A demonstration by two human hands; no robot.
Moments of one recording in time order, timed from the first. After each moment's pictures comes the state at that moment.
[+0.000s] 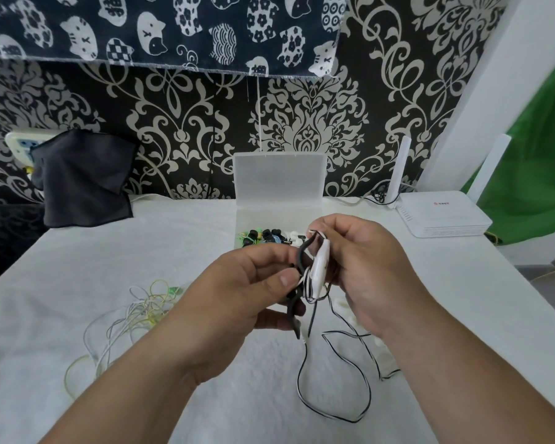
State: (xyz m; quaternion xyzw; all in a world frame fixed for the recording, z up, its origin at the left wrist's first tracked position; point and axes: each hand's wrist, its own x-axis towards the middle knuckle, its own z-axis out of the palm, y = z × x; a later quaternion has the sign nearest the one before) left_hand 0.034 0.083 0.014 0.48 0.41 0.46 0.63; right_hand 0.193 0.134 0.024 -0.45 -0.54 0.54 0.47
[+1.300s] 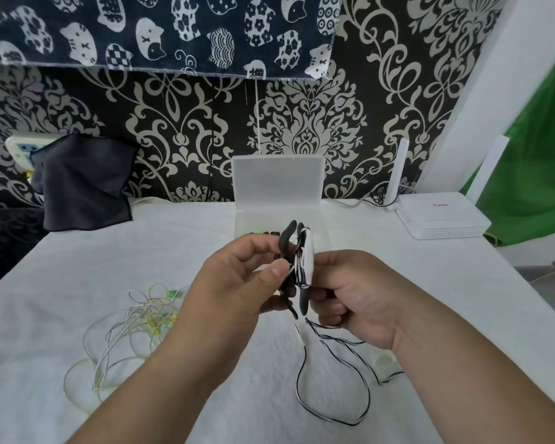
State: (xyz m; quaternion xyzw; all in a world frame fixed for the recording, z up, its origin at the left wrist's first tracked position) left_hand 0.044 0.085 0.005 0.46 0.43 0.56 0.53; right_hand 0.203 0.134 0.018 -0.47 -0.47 0.70 0.26
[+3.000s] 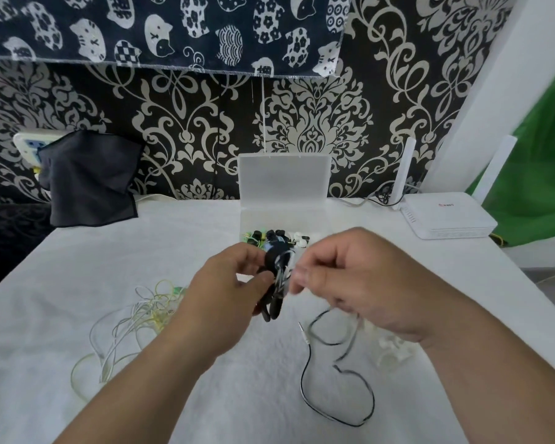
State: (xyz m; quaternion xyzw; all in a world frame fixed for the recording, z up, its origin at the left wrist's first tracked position) left_hand 0.026 0.091 0.000 0.50 0.63 0.43 0.40; right_hand 0.212 0.124 0.049 -0.39 -0.74 0.50 0.22
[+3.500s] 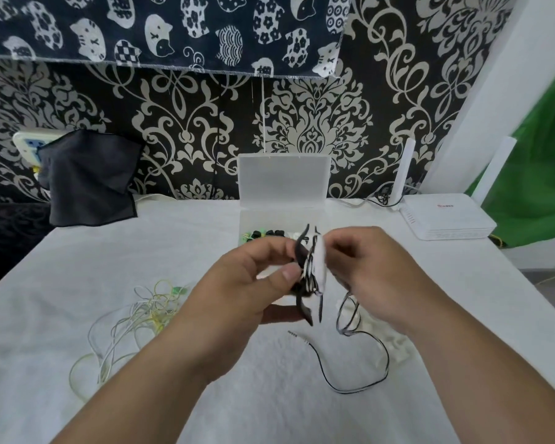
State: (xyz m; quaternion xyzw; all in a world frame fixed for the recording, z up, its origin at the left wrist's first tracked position) left_hand 0.039 0.085 0.012 0.47 0.42 0.50 0.59; right_hand 0.214 0.140 0.027 -0.51 -0.72 0.39 0.28
